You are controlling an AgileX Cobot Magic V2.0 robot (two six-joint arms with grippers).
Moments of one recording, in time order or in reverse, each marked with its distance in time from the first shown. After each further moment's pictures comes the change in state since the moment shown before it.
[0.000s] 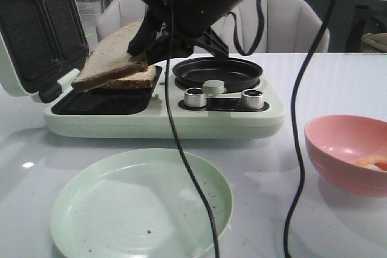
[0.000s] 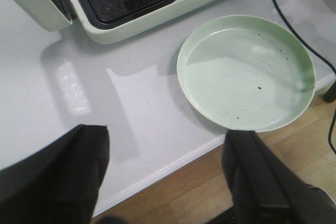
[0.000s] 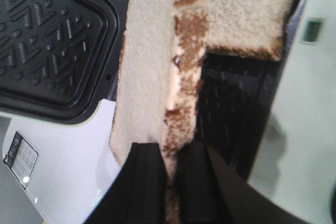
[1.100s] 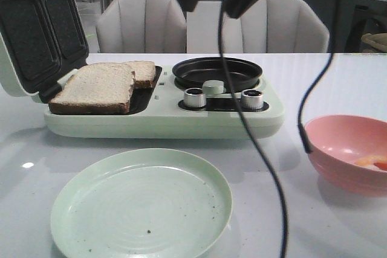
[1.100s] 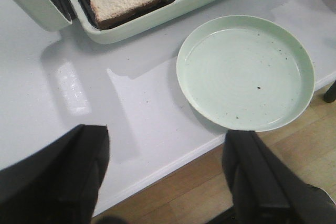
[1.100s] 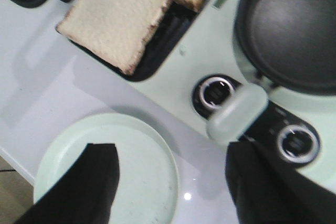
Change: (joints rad) left arm 0.000 0.000 0.000 0.000 0.000 0.000; right arm -0.026 -0.345 -0.020 -0.860 0.440 0.376
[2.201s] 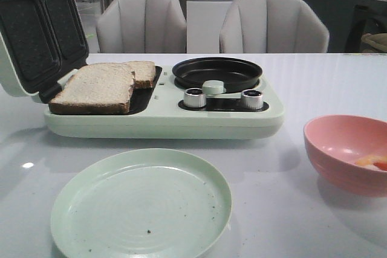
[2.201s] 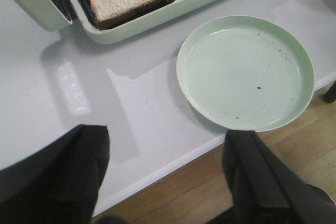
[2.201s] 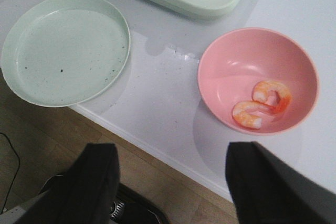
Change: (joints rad) left arm 0.000 0.000 0.000 0.000 0.000 0.000; right arm 0.000 -0.938 0.784 -0.164 -0.013 0.102
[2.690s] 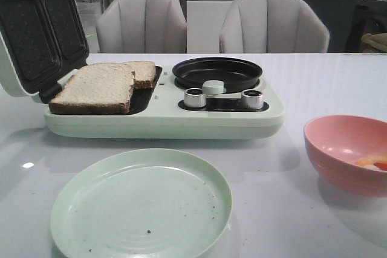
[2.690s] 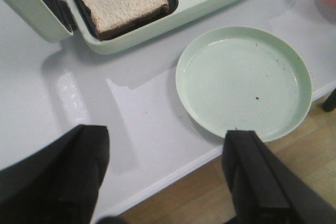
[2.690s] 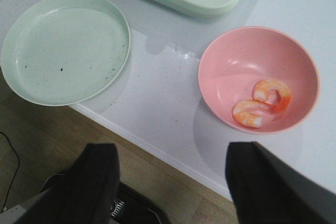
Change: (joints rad) left arm 0.000 0.000 0.000 0.000 -0.038 0.000; right arm 0.000 0.000 0.000 0.000 0.004 0.000
